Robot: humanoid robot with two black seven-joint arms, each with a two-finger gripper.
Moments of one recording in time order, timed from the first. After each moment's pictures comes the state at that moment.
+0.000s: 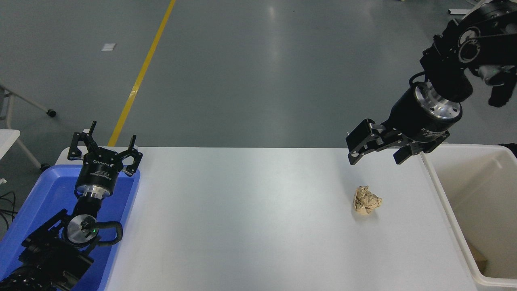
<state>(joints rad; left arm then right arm) -0.53 0.24 -0.99 -0.46 -0.11 -0.69 -0.40 2.27 -0.40 -1.11 1.47 -0.16 0.78 -0.11</state>
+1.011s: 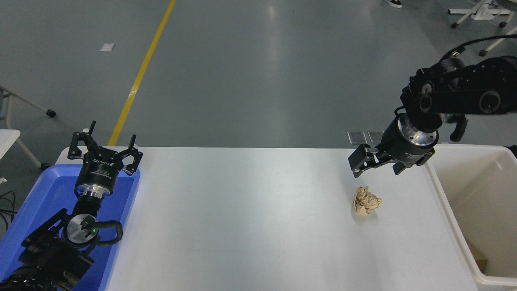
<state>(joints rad) -0.53 0.24 -0.99 -0.46 -0.12 -0.69 -0.40 1.72 -0.32 -1.02 1.09 -0.41 0.55 -0.10</state>
